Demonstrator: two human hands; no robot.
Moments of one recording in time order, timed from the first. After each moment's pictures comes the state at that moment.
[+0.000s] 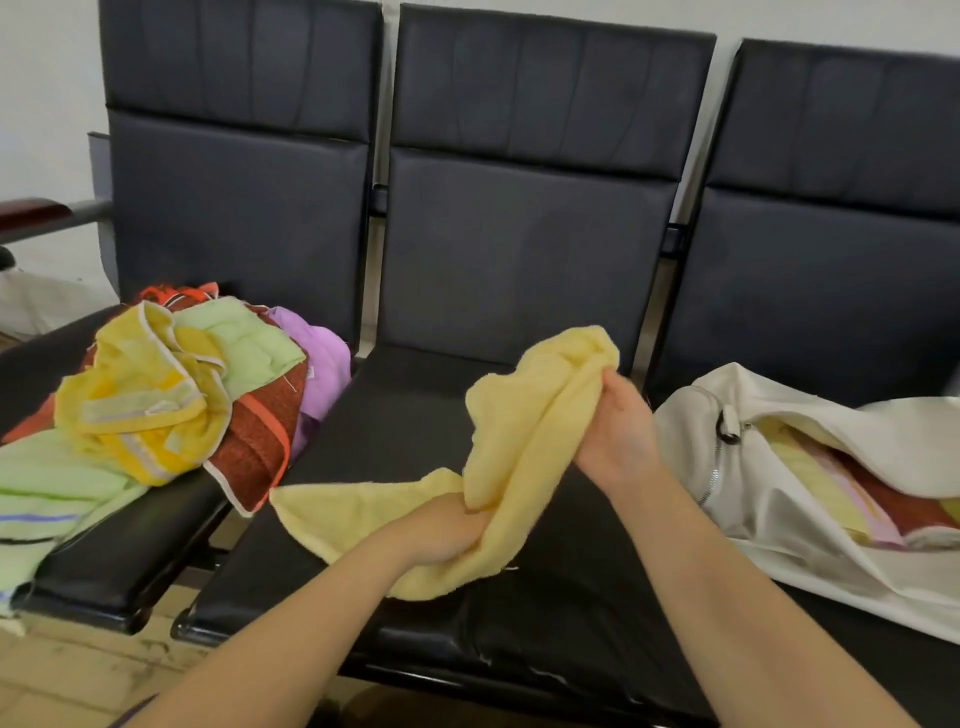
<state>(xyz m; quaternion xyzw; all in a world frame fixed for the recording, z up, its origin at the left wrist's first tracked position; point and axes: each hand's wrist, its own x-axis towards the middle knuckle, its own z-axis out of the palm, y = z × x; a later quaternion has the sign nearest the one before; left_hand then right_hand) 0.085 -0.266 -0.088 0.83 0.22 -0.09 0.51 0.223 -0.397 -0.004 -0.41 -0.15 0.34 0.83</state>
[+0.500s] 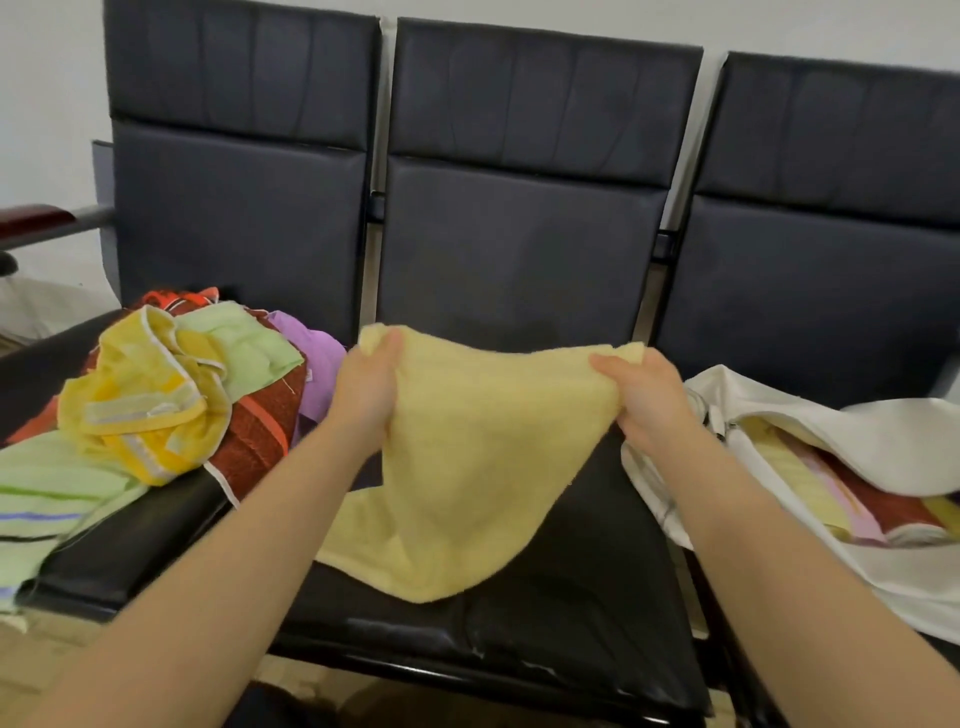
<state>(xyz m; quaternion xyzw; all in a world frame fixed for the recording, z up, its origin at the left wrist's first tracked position) 0.096 -0.219 0.019 0.58 0.37 0.35 0.64 0.260 -0.409 0.025 -0.69 -0.11 0.15 0.70</state>
